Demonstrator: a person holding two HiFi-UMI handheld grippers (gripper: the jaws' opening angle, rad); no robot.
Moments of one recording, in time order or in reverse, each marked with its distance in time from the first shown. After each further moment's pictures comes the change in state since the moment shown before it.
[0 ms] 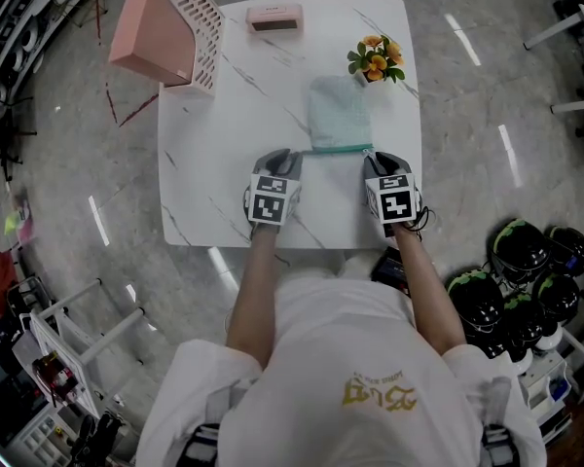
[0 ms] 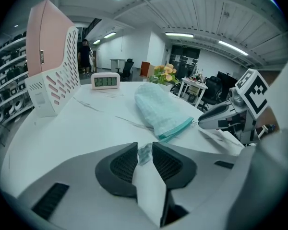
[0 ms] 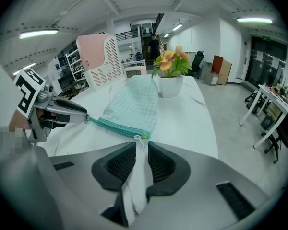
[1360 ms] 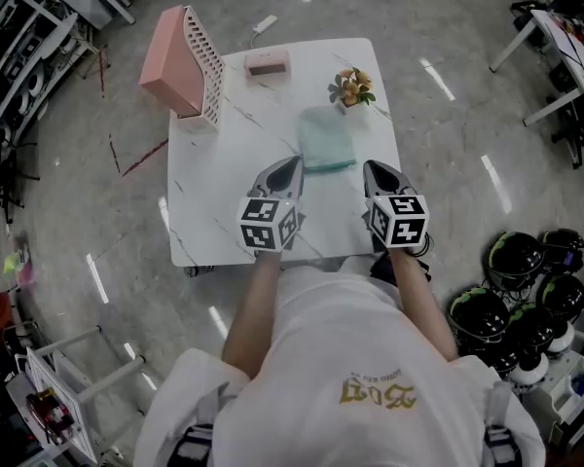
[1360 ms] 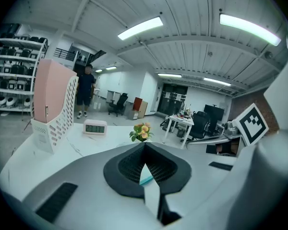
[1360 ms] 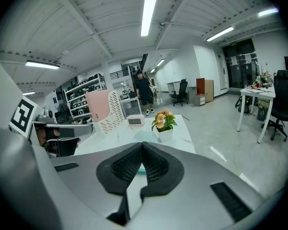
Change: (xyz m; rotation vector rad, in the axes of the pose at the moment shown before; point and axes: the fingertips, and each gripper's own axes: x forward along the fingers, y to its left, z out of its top) left arm -0.126 -0.062 0.115 -0.050 -0.445 -0.127; right arm -0.141 0.025 0.082 0.168 -0.432 -0.035
